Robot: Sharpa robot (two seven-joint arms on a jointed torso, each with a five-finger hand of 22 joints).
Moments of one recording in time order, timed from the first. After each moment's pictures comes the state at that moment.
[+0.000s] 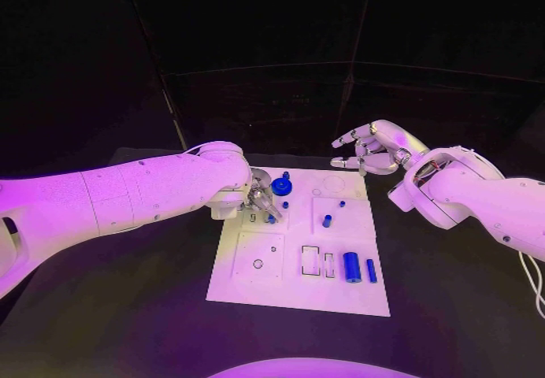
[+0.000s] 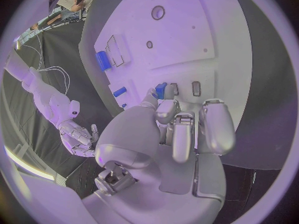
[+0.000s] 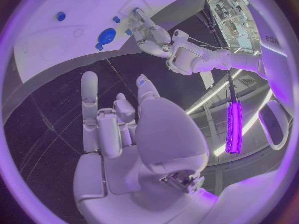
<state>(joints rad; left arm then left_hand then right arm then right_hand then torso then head) 1.35 -0.59 -0.13 1.33 -1.00 0.23 -0.59 1.33 0.19 -0.05 0.05 0.05 0.90 0.06 0.55 0.43 1.29 -0.01 1.20 1.07 1.47 -0.08 1.56 1.31 0.08 1.46 0.03 1.32 1.14 1.25 -0.79 0.02 1.46 -1.07 -0.38 0.10 1.39 0.00 -0.12 0.14 0.30 0.83 0.18 0.15 0.07 1.21 0.09 1.22 1.09 1.47 0.01 1.44 1.28 0.17 1.05 0.13 1.03 0.42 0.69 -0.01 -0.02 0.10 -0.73</state>
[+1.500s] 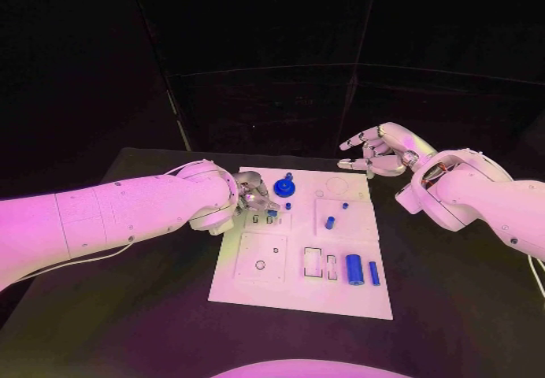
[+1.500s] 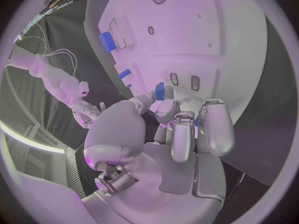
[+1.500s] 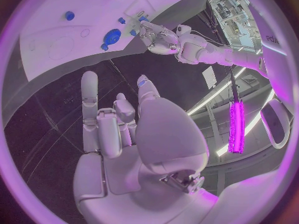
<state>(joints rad) 1.29 -0.72 -0.13 1.45 -0.99 -0.11 -0.46 1.07 -0.01 0.56 0.05 0.07 0.87 0.06 0.63 0.57 1.31 -0.02 1.19 1.07 1.47 -0.08 1.56 1.31 0.08 1.47 0.02 1.32 1.18 1.25 -0.79 0.02 1.44 -1.06 -0.37 0.09 1.38 0.01 -0.14 0.16 0.31 0.83 0.18 0.16 0.07 1.21 0.09 1.22 1.09 1.47 0.01 1.43 1.29 0.17 1.05 0.12 1.03 0.42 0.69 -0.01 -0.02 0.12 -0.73</state>
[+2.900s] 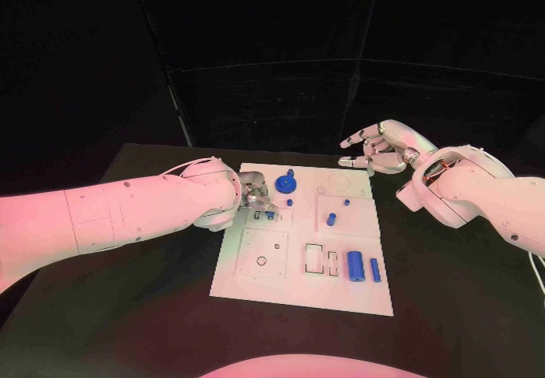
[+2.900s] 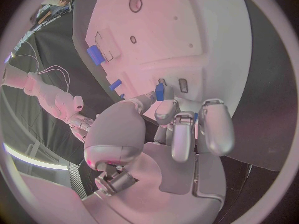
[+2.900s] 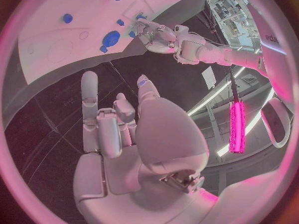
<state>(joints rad) 1.28 -0.71 -0.13 1.44 -1.12 -0.05 -0.50 1.08 -0.01 0.56 0.05 0.09 0.87 0.06 0.64 0.58 1.32 -0.02 1.20 1.08 1.47 -0.08 1.56 1.31 0.08 1.47 0.02 1.32 1.18 1.25 -0.78 0.02 1.43 -1.06 -0.35 0.10 1.38 0.01 -0.14 0.16 0.31 0.83 0.18 0.16 0.07 1.21 0.09 1.22 1.09 1.47 0.01 1.43 1.29 0.17 1.05 0.12 1.03 0.42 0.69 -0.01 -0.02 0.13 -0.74</state>
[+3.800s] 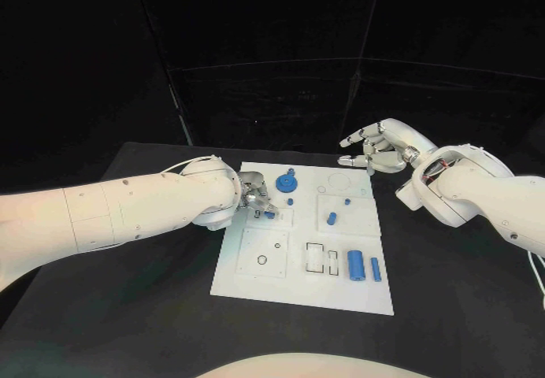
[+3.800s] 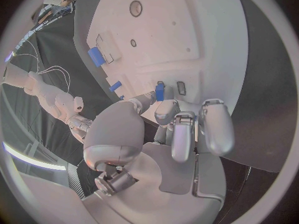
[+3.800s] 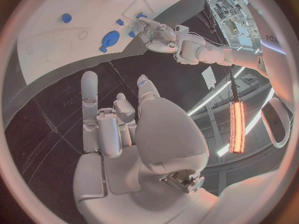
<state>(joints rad) 1.28 -0.71 -0.13 1.44 -1.10 -0.02 -0.51 1.06 -0.03 0.59 0.05 0.11 0.87 0.06 0.65 0.59 1.32 -0.02 1.20 1.07 1.47 -0.08 1.56 1.31 0.08 1.47 0.02 1.32 1.18 1.25 -0.78 0.02 1.43 -1.06 -0.35 0.10 1.38 0.01 -0.14 0.16 0.31 0.83 0.18 0.16 0.07 1.21 0.09 1.22 1.10 1.47 0.01 1.43 1.29 0.17 1.05 0.12 1.03 0.42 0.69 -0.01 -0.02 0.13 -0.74</state>
